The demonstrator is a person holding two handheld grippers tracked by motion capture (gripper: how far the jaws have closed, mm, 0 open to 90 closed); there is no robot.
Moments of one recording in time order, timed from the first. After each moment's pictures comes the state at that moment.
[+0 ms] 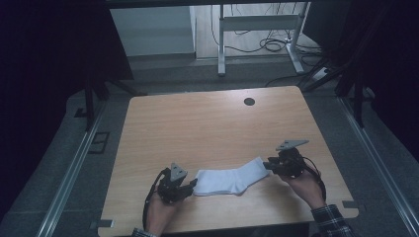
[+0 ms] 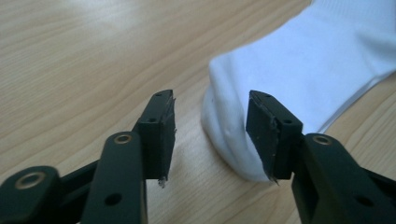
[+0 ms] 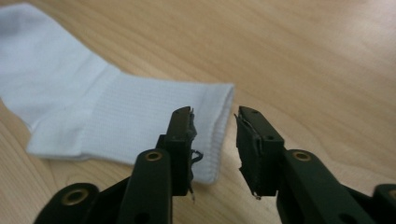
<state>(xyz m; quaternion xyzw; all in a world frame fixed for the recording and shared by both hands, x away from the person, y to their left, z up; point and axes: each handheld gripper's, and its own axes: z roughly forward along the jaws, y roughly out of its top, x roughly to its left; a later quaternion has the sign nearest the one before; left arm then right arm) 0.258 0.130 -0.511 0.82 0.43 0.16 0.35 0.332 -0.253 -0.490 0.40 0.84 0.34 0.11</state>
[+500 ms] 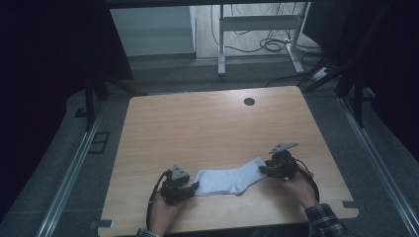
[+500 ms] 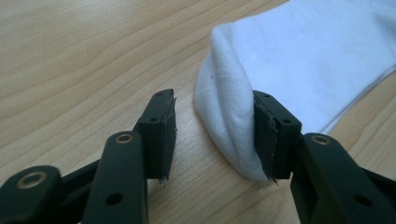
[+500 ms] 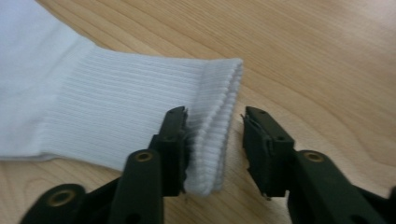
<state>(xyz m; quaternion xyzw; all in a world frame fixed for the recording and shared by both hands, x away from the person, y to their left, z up) 0.262 0.125 -0.536 0.82 0.45 0.13 0.34 0.340 -0.242 -0.521 0.41 0.85 0.31 0.10</state>
